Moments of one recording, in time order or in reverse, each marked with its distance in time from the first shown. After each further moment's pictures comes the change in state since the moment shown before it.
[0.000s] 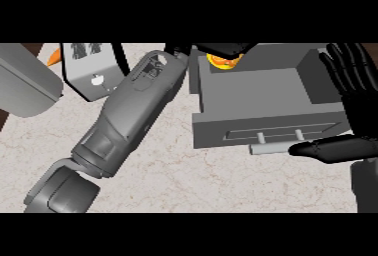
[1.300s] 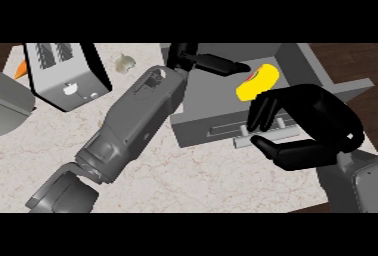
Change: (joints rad) left arm 0.058 0.000 -0.165 0.032 0.298 -0.081 -0.132; right arm -0.109 0.010 0.211 0.034 -0.181 0.276 0.048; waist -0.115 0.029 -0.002
